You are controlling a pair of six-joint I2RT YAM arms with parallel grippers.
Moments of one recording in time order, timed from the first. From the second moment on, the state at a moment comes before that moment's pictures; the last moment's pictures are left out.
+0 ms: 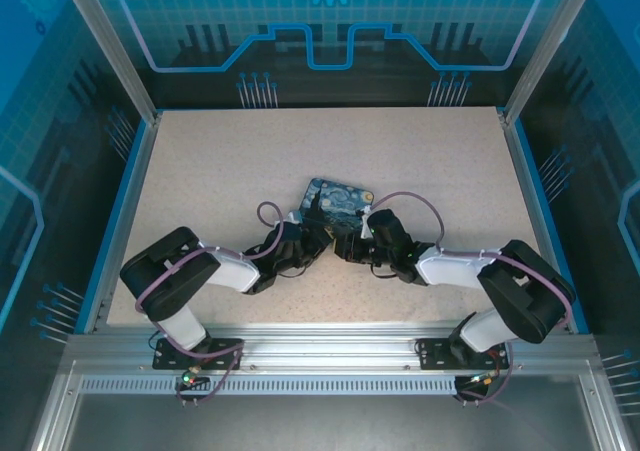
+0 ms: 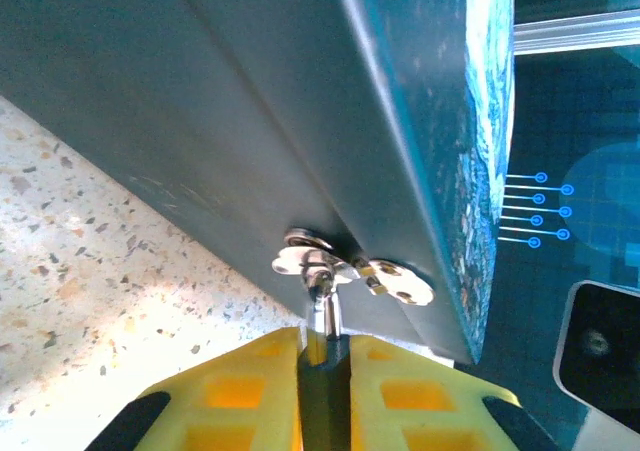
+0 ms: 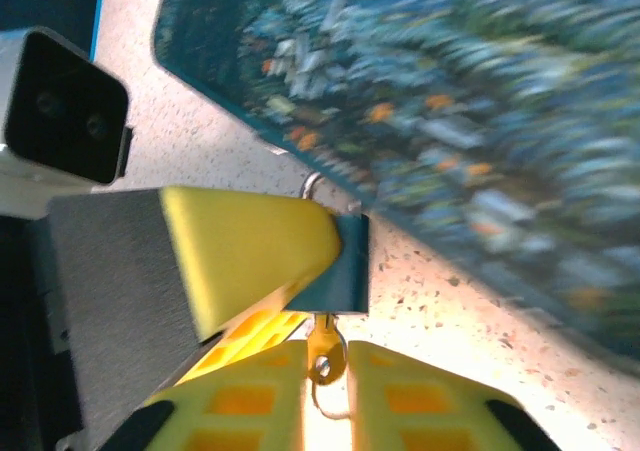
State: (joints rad) left arm -0.74 1.67 0.47 0.74 0.05 -1.40; right arm 0.70 1.46 0.53 0.30 -0.27 0.85
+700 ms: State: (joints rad) left arm -0.74 1.64 0.46 0.73 0.04 -1.40; right arm 0.91 1.00 0.55 0.00 0.07 0.16
